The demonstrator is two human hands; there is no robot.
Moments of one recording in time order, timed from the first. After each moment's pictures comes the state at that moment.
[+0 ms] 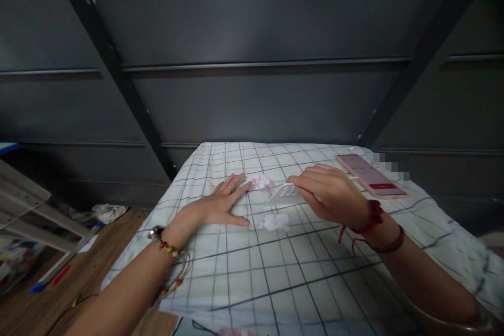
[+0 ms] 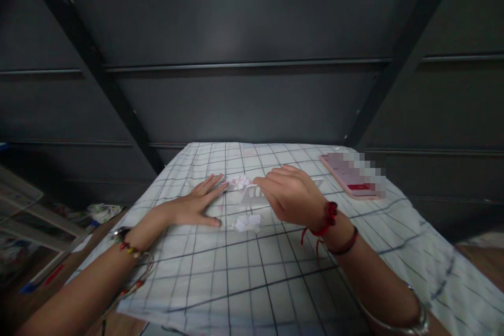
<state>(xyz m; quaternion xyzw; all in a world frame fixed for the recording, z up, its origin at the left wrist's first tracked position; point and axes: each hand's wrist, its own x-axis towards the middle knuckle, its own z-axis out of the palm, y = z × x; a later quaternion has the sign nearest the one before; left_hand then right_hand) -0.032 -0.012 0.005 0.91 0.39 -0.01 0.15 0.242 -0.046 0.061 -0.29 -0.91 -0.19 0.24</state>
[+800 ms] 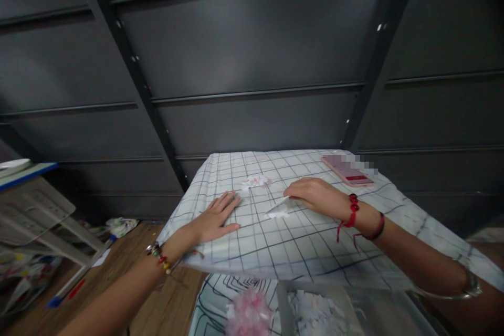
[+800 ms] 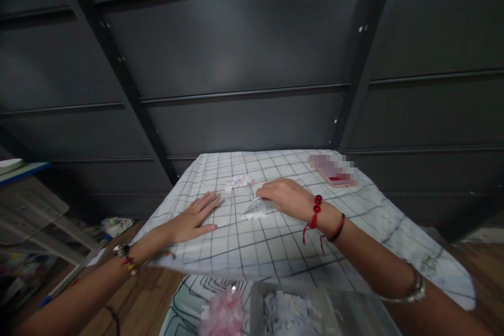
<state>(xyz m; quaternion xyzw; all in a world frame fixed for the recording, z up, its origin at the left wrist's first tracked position) -0.067 -0.097 -0.004 0.91 0.40 0.02 0.03 0.244 -0.107 0.072 -0.31 -0.94 -0.08 0.13</state>
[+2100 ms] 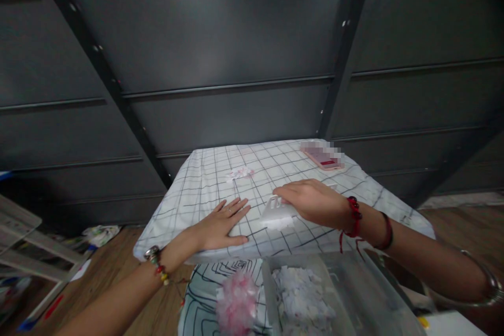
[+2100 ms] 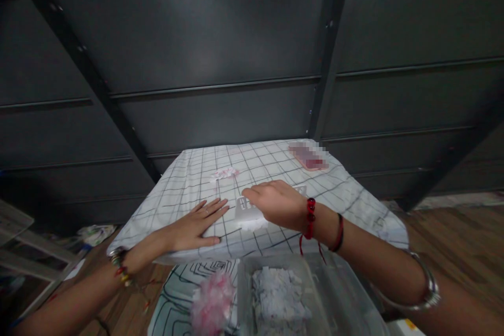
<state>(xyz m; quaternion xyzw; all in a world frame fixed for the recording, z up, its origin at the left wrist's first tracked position) -0.014 -0.132 0.006 0.95 0.29 -0.04 0.07 0.250 -0.174 0.084 -0.38 -0.91 -0.11 0.10</state>
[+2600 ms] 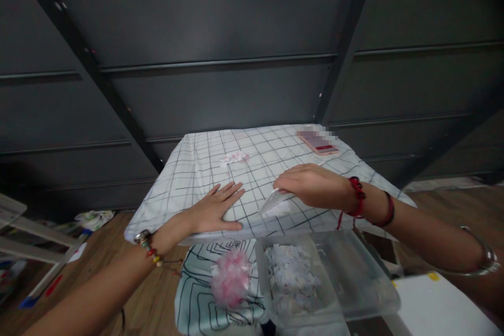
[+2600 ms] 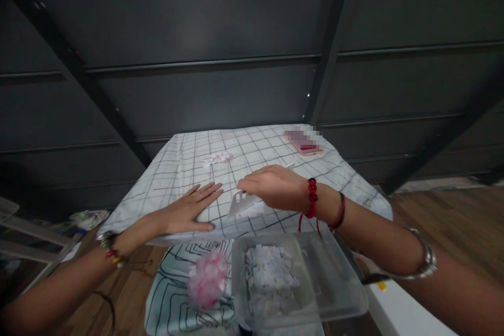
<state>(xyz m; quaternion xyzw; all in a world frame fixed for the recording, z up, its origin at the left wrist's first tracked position) -0.012 -0.129 -0.001 0.95 0.29 -0.03 0.07 0.261 -0.171 0.081 -0.28 -0.95 -0.10 0.09</state>
